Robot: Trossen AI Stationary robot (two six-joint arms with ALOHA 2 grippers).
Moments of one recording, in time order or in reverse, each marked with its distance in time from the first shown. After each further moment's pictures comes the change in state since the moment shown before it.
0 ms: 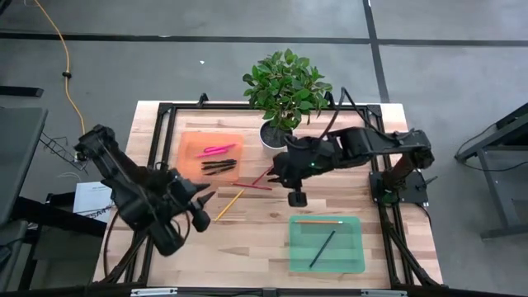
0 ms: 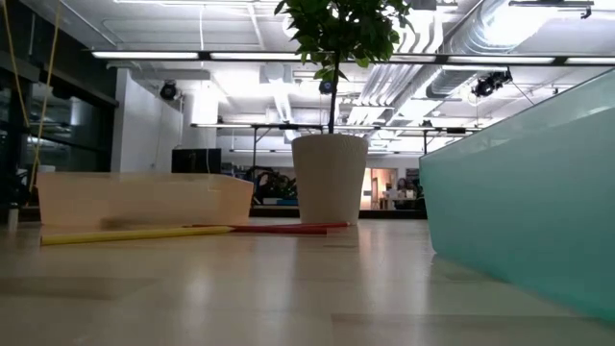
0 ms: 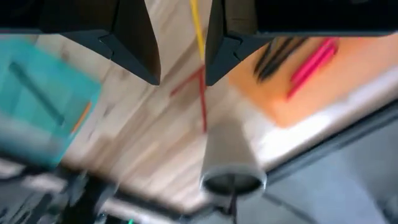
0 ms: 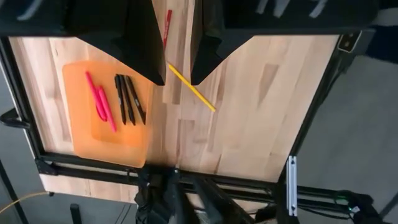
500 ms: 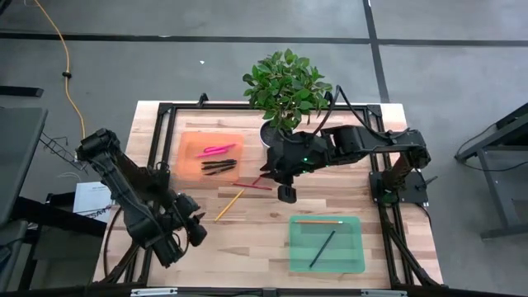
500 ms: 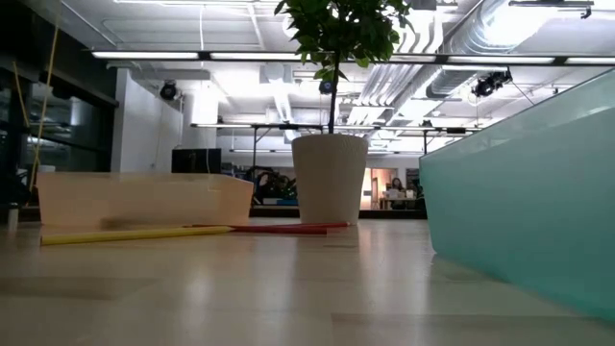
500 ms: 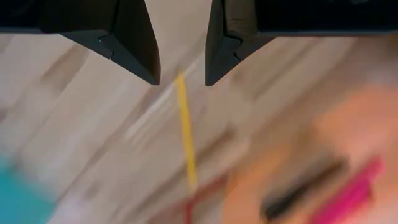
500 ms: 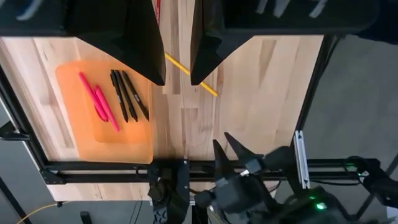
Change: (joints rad) left arm -0.086 0.033 -0.272 0.177 0.380 -0.246; right arm -0.030 0.026 0.000 0.067 -0.001 0.106
